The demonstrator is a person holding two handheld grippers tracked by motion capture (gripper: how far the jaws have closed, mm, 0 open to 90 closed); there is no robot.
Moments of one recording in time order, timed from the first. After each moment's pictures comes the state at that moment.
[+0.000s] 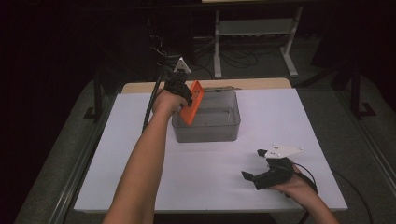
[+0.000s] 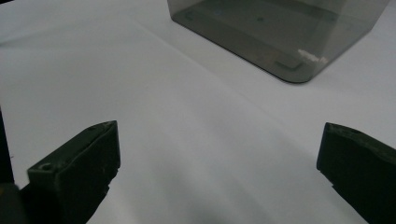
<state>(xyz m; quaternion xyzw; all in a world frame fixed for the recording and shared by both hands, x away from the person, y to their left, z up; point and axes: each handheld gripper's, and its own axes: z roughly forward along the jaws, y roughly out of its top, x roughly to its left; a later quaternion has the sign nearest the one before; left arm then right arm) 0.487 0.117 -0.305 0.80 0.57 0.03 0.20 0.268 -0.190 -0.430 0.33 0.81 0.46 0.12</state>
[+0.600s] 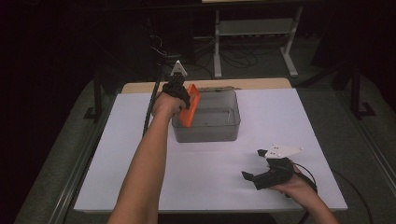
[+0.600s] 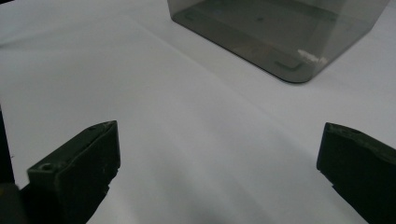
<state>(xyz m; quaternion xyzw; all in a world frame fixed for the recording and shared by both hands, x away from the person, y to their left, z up) 0.487 0.126 -0.316 0.78 0.60 0.02 0.18 0.268 -0.190 -0.430 0.33 0.81 0.46 0.12</state>
